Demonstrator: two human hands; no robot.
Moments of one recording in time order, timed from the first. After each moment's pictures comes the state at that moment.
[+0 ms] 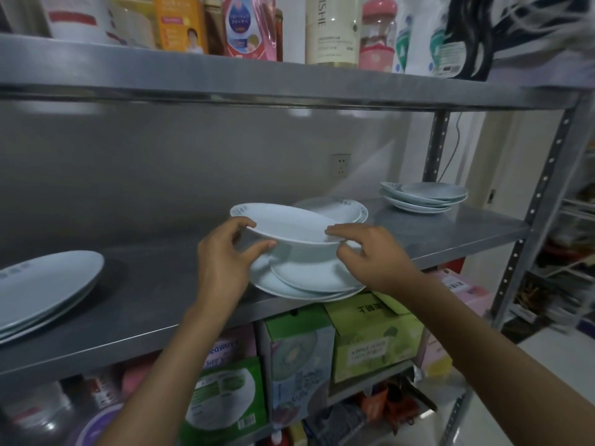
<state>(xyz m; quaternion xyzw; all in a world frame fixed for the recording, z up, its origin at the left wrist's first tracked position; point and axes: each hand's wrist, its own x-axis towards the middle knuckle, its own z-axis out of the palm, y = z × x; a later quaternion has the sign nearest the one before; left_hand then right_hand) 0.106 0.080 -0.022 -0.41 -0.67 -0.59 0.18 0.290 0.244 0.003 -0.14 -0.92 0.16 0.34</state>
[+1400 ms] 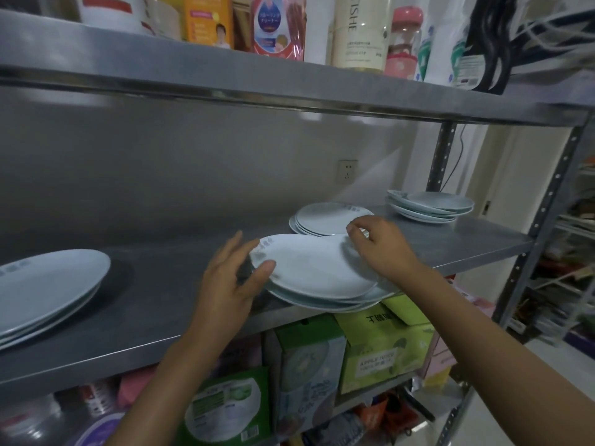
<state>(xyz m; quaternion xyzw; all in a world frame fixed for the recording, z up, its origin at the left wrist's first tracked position) 0.092 0.047 -0.048 -0.45 -0.71 -0.54 0.11 0.242 0.282 0.004 -0.23 -0.89 0.14 0.36</state>
